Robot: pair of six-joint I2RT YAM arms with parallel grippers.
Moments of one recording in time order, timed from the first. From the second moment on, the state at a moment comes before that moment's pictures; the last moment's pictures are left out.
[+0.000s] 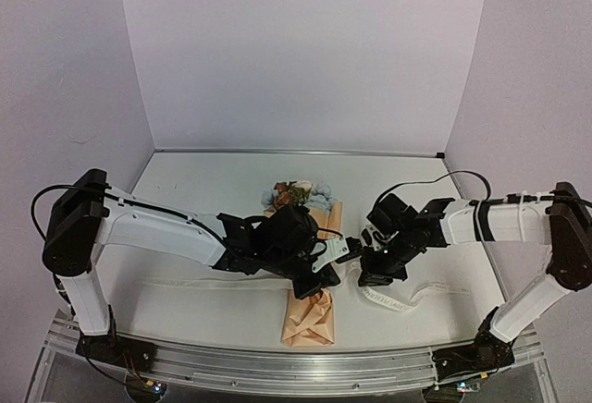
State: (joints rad) left arm -1.21 1.85 1.23 -0.09 0.18 0.14; right arm 0.79 1.54 0.89 -0.58 -0.22 0.76
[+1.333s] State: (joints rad) left arm -1.28 1.82 1.34 -0.16 0.15 0.11; right arm 0.69 1.68 1.17 -0.83 -0.41 0.74
